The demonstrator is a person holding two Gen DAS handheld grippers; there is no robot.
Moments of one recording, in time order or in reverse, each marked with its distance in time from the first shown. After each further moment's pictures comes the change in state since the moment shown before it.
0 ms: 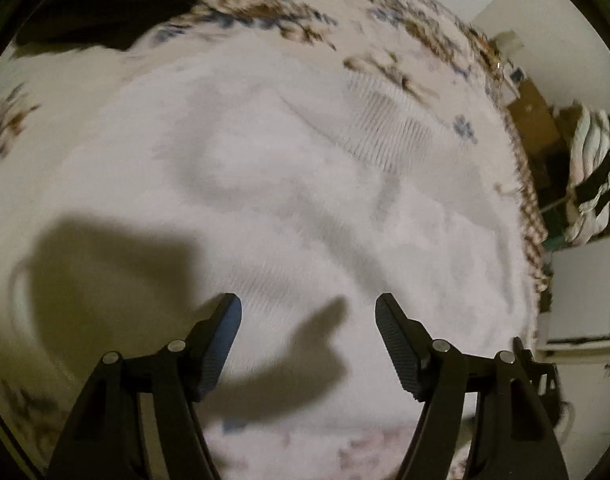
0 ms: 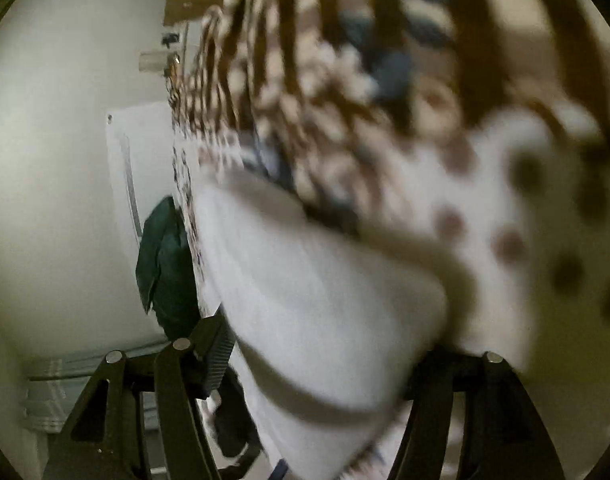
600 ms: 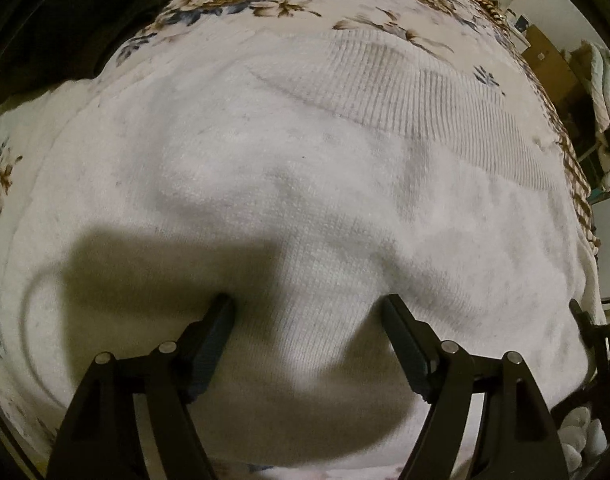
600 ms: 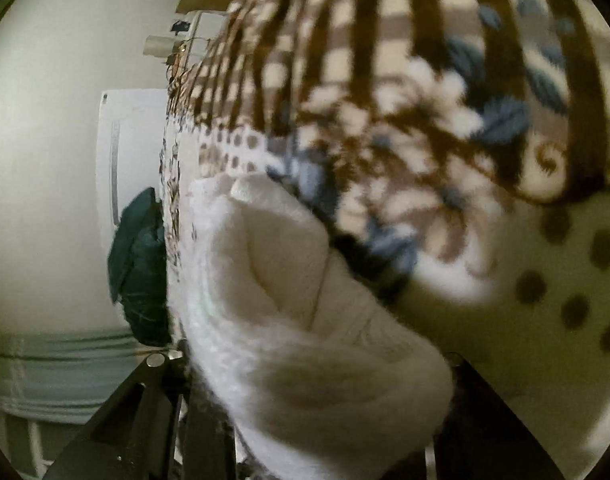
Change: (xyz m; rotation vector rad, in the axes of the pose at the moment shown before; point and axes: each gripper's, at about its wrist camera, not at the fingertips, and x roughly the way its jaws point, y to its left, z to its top) left arm 0.023 -0.015 0.002 0.134 0.026 0.145; right arm 0.041 0.056 0.004 -0.133 -0.017 -0.111
